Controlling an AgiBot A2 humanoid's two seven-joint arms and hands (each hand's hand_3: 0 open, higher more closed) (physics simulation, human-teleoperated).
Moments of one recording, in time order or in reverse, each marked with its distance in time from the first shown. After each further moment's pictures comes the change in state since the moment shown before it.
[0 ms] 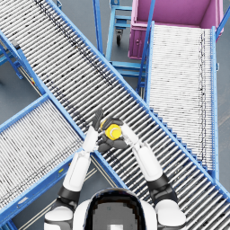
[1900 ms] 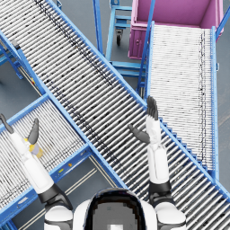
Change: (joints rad) left arm 0.025 -0.105 -0.847 0.051 0.001 0.000 0.000; right arm -0.084 -0.050 -0.360 0.083 -0.001 -0.212 0.007
